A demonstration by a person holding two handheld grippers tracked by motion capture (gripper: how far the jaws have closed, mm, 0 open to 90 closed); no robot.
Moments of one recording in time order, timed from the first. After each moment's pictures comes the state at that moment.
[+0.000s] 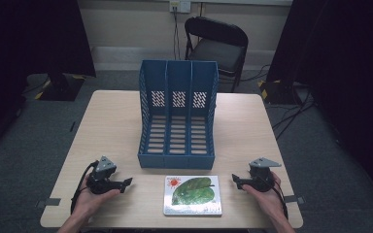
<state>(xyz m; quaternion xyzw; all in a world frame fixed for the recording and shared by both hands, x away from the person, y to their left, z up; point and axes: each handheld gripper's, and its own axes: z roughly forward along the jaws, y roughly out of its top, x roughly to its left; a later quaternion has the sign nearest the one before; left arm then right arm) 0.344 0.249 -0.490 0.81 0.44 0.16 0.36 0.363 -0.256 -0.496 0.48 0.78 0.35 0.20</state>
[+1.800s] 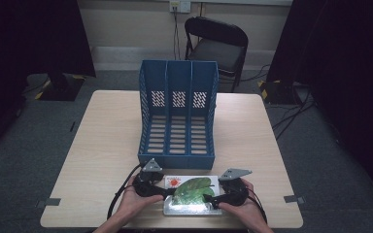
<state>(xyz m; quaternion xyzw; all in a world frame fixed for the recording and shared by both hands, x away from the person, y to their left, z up) 0.353 0.127 -0.495 0.85 0.35 0.03 0.40 0.331 -0.177 -0.493 0.37 0.85 0.37 0.08</state>
